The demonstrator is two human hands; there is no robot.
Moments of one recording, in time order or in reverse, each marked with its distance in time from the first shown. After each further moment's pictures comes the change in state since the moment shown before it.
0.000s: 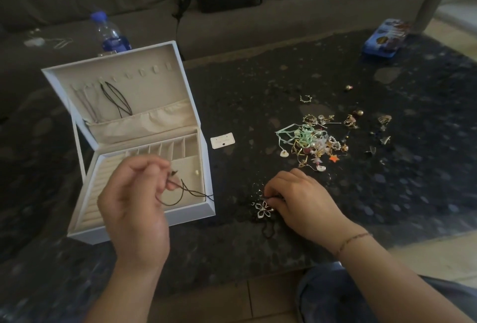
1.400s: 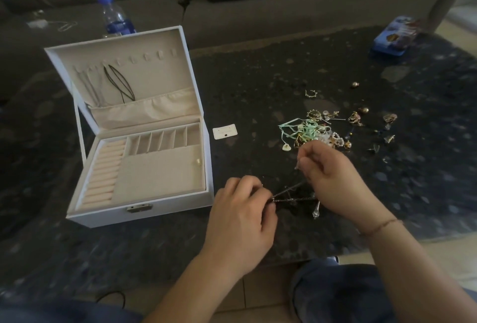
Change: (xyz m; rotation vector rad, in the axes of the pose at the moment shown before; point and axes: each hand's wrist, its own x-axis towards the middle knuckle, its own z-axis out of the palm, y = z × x) left_hand -0.063 -0.047 0.056 0.940 -0.678 0.135; right_hand -0.001 0.012 -0.042 0.668 0.127 0.293
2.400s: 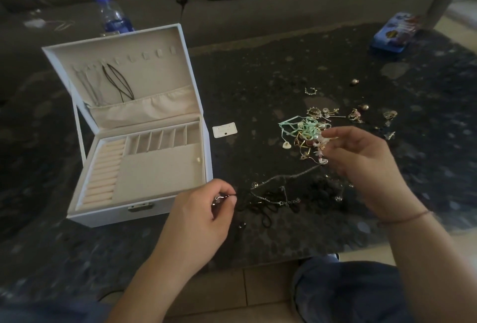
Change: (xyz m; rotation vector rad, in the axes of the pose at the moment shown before) left_hand -0.013 -0.023 -0.054 -0.247 0.034 -0.221; right_hand 0.001 0.002 -0.030 0.331 0.239 0.185
